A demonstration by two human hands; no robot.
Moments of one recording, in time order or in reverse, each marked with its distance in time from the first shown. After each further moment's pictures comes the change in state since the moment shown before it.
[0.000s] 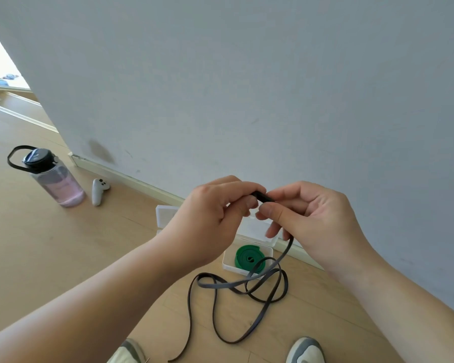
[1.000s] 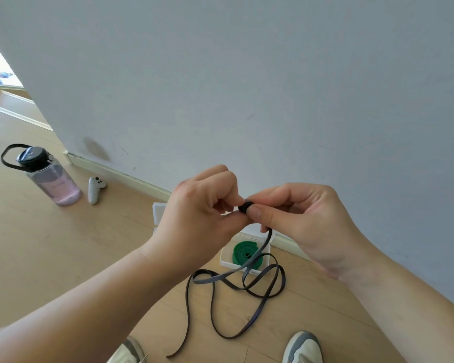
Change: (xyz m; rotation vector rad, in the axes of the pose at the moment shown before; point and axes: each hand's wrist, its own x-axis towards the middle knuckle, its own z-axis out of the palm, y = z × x) left_hand -0.007 0.006 0.005 0.017 0.255 0.124; right_hand -0.005 -0.006 0.002 0.146 -0.139 -0.032
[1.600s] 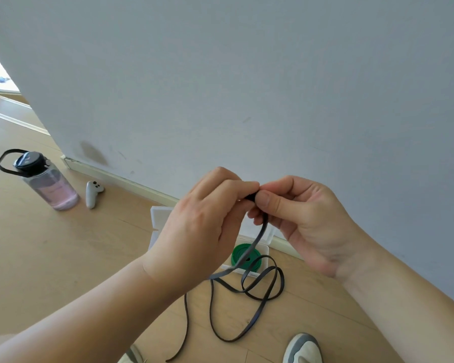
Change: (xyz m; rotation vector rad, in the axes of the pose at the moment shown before) left_hand -0.004 0.000 0.005 0.233 0.038 0.256; right_hand 0.007 -0.004 0.000 0.371 0.000 0.099
